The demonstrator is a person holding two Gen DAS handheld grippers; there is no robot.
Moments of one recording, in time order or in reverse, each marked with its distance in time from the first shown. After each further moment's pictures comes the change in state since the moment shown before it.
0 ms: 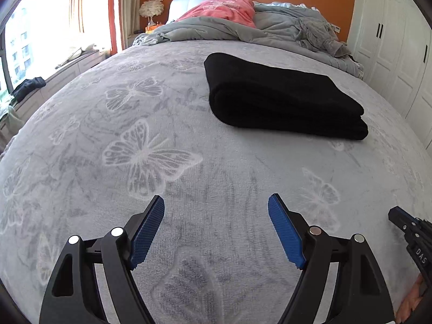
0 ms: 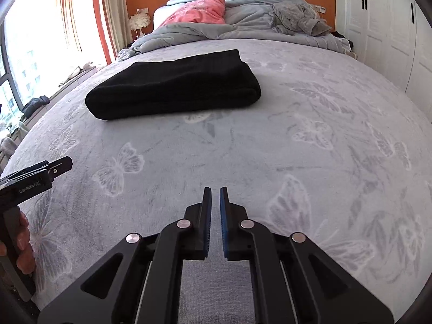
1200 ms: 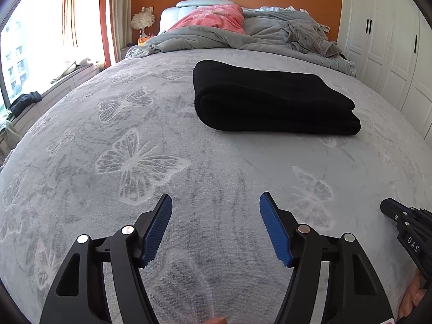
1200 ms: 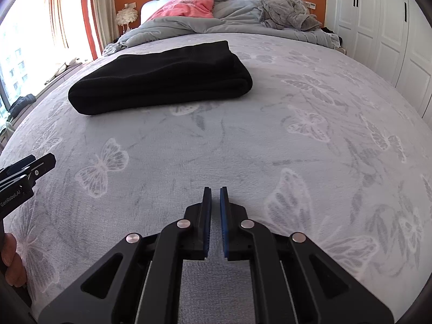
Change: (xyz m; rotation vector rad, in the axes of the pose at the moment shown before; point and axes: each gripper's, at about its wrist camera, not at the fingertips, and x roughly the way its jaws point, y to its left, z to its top) left arm -0.006 -0.013 -0.004 0.081 -0.061 -0.020; right arm 0.014 0.001 -0.005 0.024 0.025 -0.077
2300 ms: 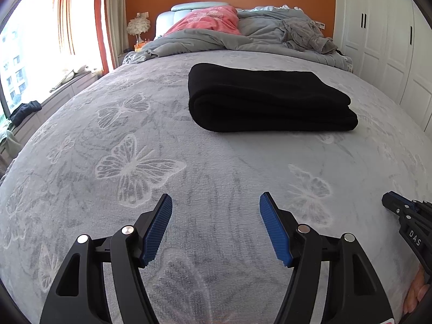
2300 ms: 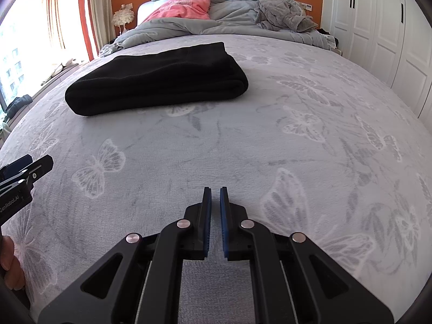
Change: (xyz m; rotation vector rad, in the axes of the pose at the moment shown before) left arm -0.001 -0.004 0.000 0.040 -0.011 0.009; right arm -0.005 0.001 -0.001 0.009 -0.006 -0.025
